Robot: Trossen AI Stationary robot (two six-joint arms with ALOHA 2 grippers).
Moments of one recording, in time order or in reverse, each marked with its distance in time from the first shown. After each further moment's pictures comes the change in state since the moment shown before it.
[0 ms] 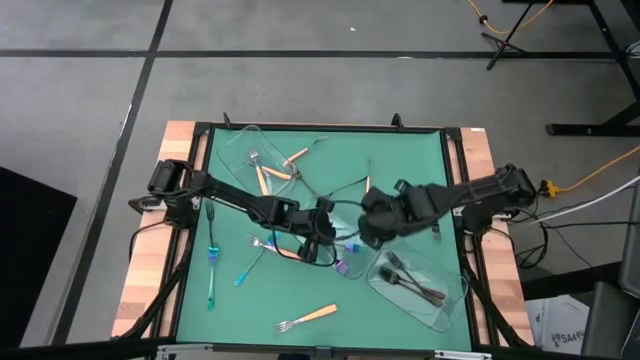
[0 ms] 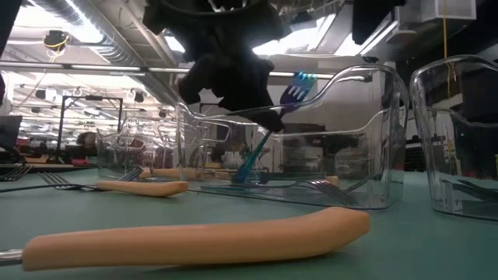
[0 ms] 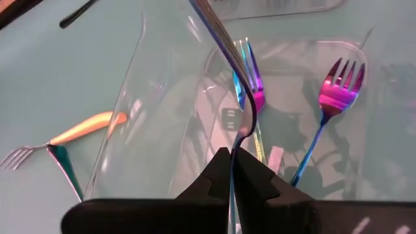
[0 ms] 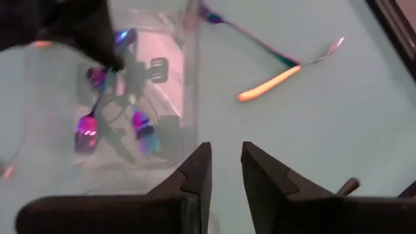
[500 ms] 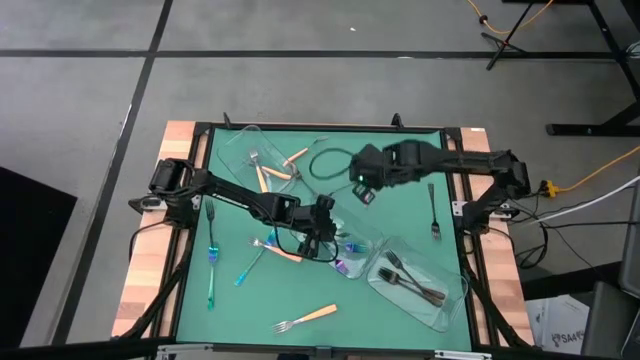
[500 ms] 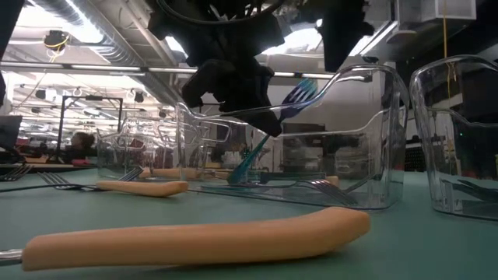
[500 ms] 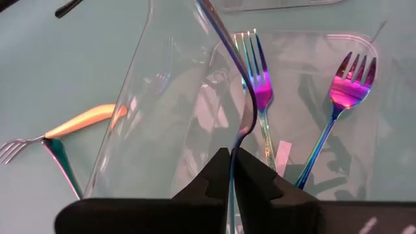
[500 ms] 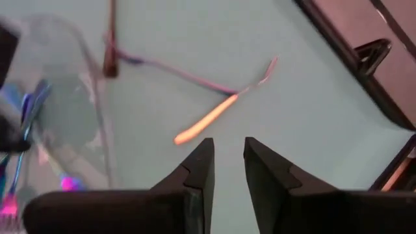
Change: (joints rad) left arm 0.028 0.003 0.000 -0.004 0.038 -0.002; right arm -0.339 0.000 0.000 0.058 0.000 -0.210
